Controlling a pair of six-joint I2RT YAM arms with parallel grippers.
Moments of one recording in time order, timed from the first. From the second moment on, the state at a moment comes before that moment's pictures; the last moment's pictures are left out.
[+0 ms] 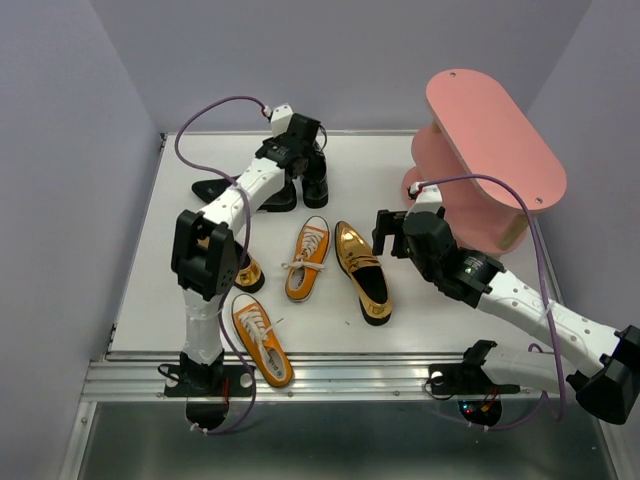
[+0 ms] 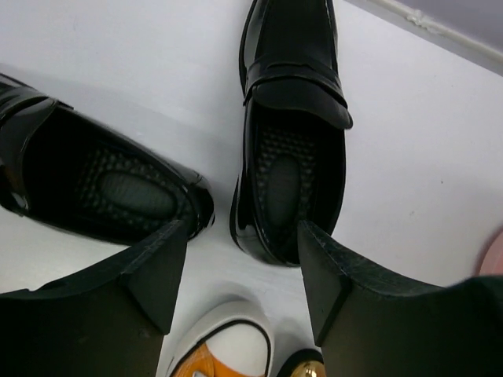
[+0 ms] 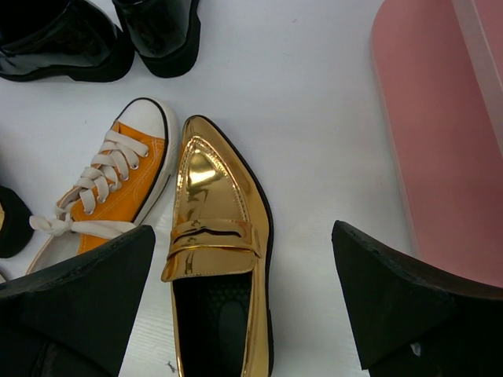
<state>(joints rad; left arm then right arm) -0.50 1.98 1.81 -0.56 -0.49 -0.69 0.81 1.05 0.90 -0.34 0.55 0.44</state>
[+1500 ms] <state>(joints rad) -0.48 2.13 1.88 -0.54 -0.30 -0.34 0.81 1.03 0.92 -0.41 0.60 0.45</state>
